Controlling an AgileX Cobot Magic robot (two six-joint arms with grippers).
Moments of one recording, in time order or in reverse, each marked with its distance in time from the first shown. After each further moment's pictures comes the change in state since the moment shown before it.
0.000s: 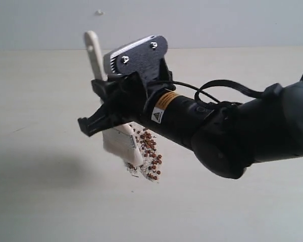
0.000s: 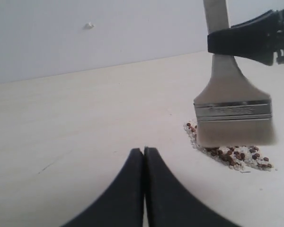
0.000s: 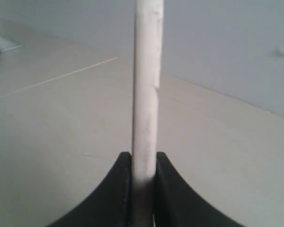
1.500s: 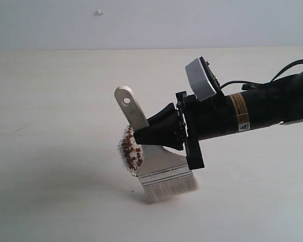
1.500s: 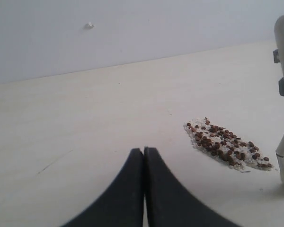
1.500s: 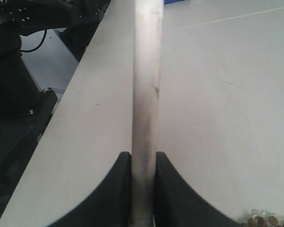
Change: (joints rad) left arm 0.000 0.000 0.000 0.000 0.000 0.000; right arm -0.573 0.128 0.000 -1.528 -0.505 0.759
